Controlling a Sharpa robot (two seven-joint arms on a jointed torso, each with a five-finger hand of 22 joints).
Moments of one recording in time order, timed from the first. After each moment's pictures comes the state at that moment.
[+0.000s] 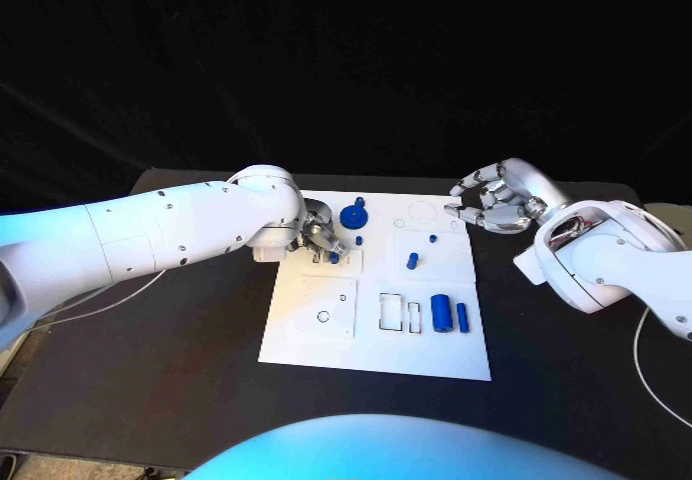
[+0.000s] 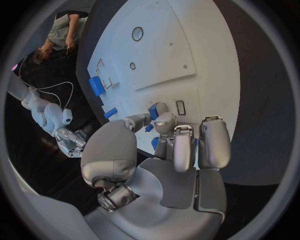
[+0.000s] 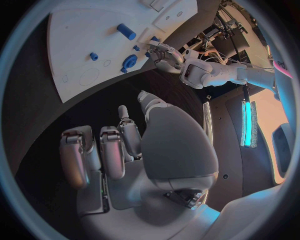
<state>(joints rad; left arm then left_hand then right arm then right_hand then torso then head) 1.25 -0.69 -0.07 1.36 -1.12 0.27 -0.54 0.85 -0.12 0.61 0.22 0.32 0.92 0.01 0.75 0.86 1.33 -0.05 1.12 0.99 1.46 -0.10 1.55 1.31 0.08 1.44 0.01 1.39 1.21 1.26 -0.88 -0.11 1.65 -1.10 -0.53 -0.14 1.35 -0.17 0.26 0.29 0.23 0.89 0.17 0.20 0.41 1.38 0.08 1.37 1.31 1.47 0.01 1.57 1.31 0.01 1.47 0.12 1.57 1.31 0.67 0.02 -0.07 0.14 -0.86</state>
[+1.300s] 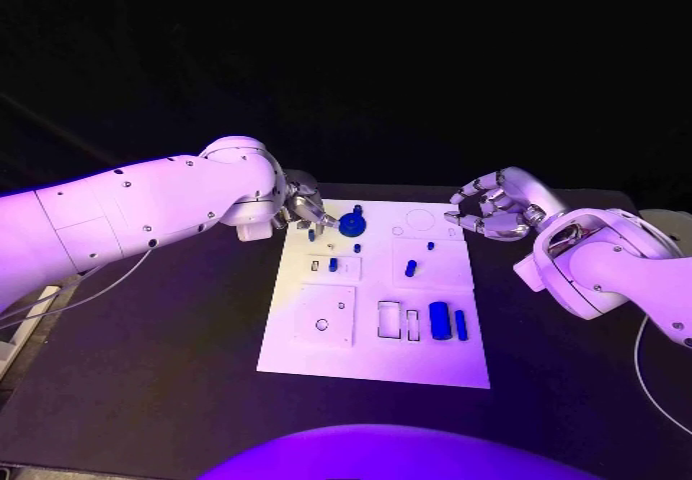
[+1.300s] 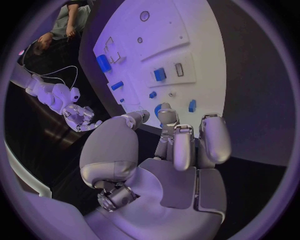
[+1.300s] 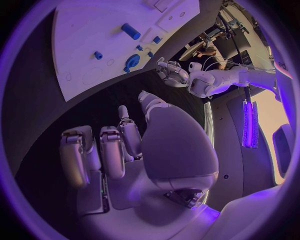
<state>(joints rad) 1.32 -0.76 0.00 1.38 -1.09 0.23 -0.54 0.94 -0.17 0.51 0.25 0.32 0.84 0.06 0.62 0.79 1.25 0.00 1.02 0.86 1.47 -0.07 1.52 1.31 0.08 1.42 0.03 1.36 1.15 1.26 -0.88 -0.11 1.64 -1.10 -0.53 -0.14 1.35 -0.17 0.26 0.29 0.23 0.89 0.16 0.20 0.41 1.38 0.08 1.37 1.31 1.47 0.01 1.57 1.31 0.01 1.47 0.12 1.57 1.31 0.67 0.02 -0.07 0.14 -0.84</state>
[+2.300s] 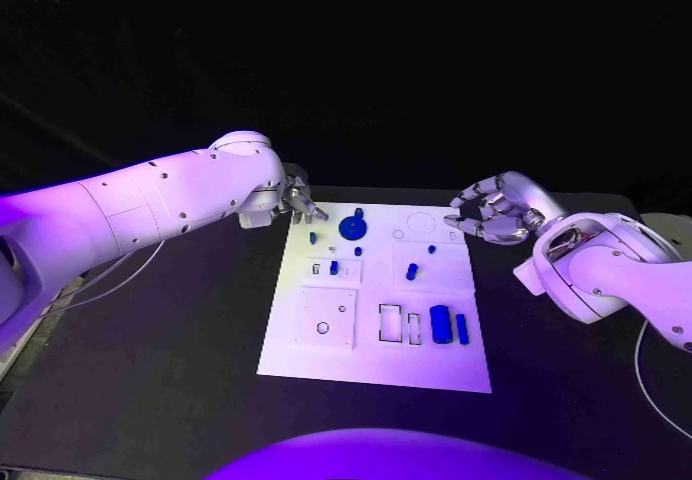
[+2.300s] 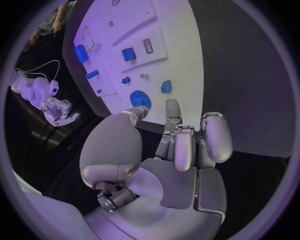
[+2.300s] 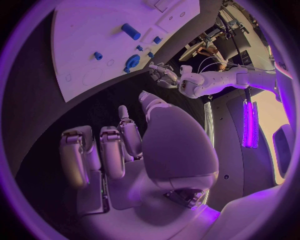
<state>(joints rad) 1.32 -0.64 -0.02 1.13 -1.14 0.26 -0.53 1.03 -0.18 0.41 0.29 0.30 0.80 0.11 0.53 0.70 1.13 0.03 0.87 0.68 1.47 -0.05 1.52 1.31 0.08 1.41 0.05 1.35 1.15 1.26 -0.88 -0.11 1.63 -1.10 -0.53 -0.14 1.34 -0.17 0.26 0.29 0.23 0.89 0.16 0.20 0.41 1.38 0.08 1.37 1.31 1.47 0.01 1.57 1.31 0.01 1.47 0.12 1.57 1.31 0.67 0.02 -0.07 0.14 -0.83</state>
